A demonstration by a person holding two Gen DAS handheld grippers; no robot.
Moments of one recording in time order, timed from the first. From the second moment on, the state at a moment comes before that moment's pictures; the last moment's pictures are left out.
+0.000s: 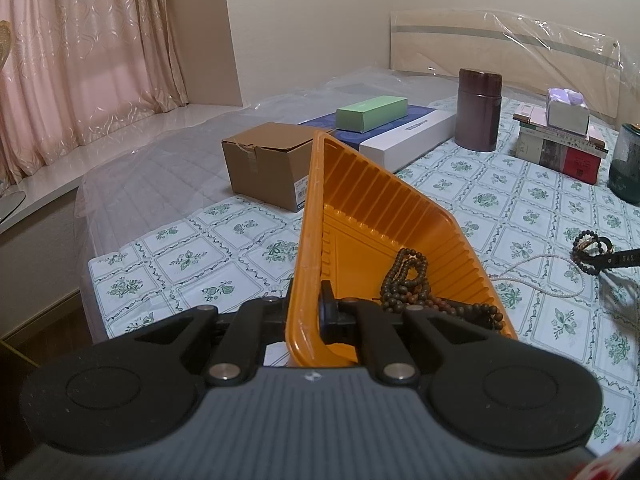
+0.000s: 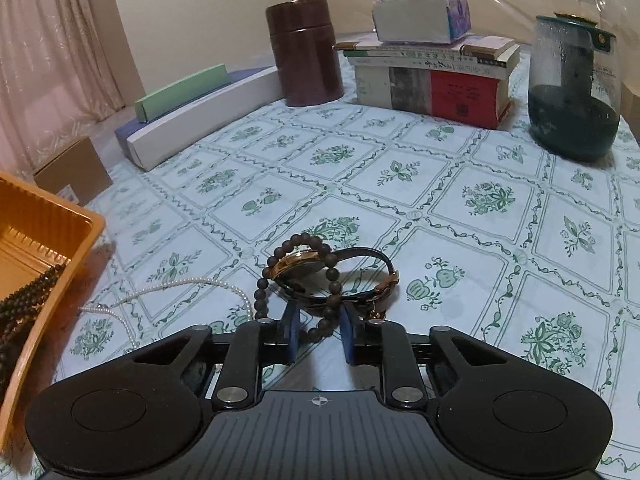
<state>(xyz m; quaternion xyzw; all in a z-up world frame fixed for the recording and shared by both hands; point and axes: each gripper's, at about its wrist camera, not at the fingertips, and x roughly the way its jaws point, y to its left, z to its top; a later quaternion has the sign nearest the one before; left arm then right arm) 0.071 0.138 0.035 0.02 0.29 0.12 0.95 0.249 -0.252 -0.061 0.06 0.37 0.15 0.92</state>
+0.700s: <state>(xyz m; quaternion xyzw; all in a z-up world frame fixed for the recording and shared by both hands) 0.071 0.138 0.034 0.02 0.29 0.12 0.95 0.189 -0.235 0.008 0.04 0.31 0.21 0.93</state>
